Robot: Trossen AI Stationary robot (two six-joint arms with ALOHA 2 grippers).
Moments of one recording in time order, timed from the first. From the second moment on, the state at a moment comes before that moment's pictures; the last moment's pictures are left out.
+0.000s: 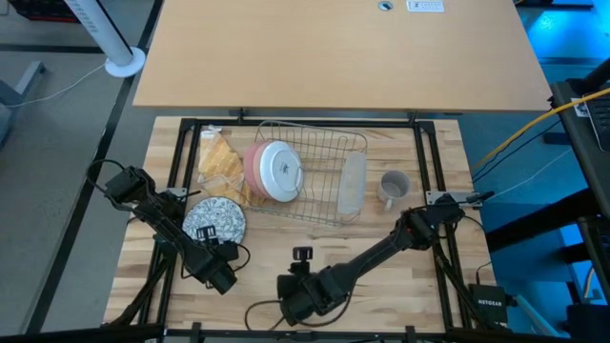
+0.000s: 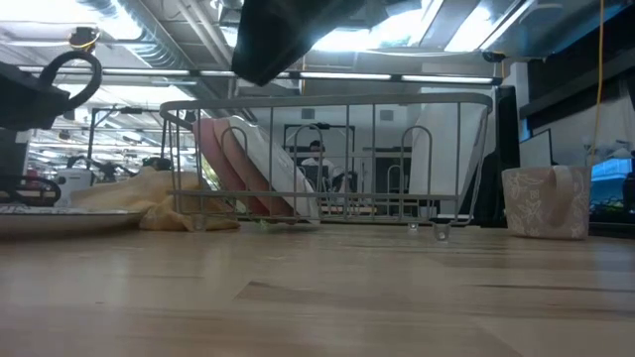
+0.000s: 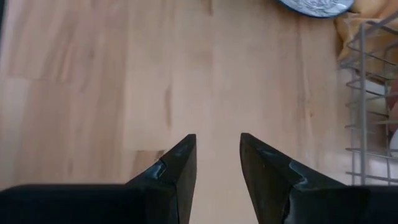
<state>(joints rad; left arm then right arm) -0.75 1.73 0.94 -1.03 -0.12 -1.02 0.56 2.40 2.24 -1.05 0.49 0.39</state>
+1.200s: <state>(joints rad) -0.75 1.73 1.00 -1.16 -0.20 -0.95 0.60 2.40 2.24 -1.04 0.51 0.40</state>
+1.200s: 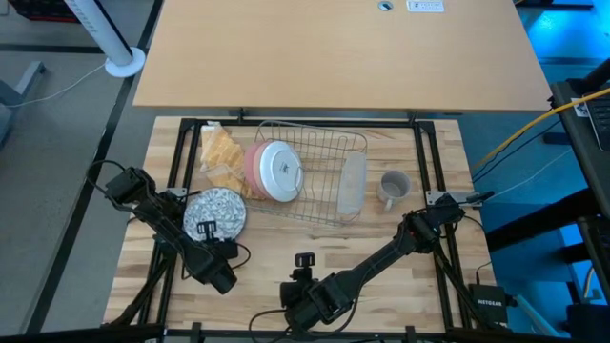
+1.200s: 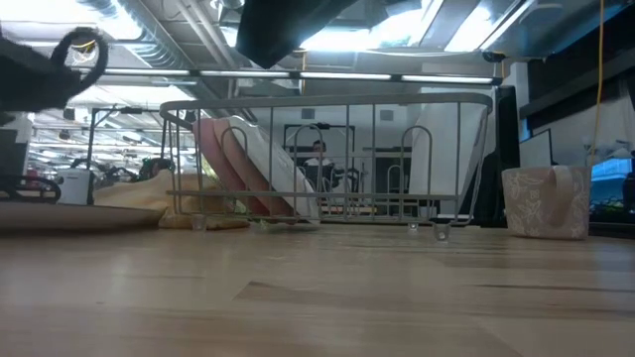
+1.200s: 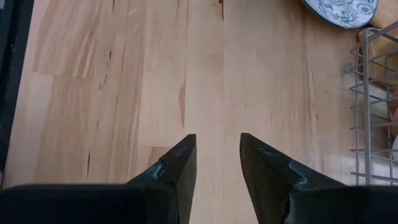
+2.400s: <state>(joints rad) -0.84 1.72 1.23 -1.04 -0.11 -1.05 0.48 2.42 1.88 -0.08 0.55 -0.24</state>
